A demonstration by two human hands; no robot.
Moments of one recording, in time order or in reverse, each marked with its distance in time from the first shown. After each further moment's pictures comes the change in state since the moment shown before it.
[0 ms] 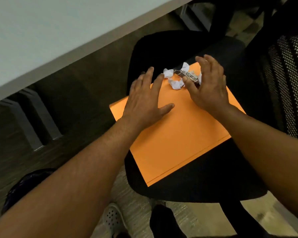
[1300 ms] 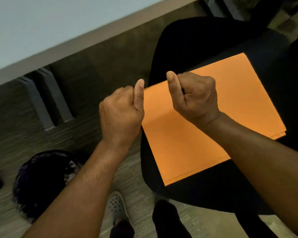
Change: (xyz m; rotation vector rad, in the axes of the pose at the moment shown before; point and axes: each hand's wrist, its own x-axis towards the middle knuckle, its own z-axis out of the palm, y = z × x) left_hand -0.083 -0.047 -0.047 -0.191 0.575 -0.236; right_hand -0.027 -0.131 0.017 0.387 0.227 -0.563
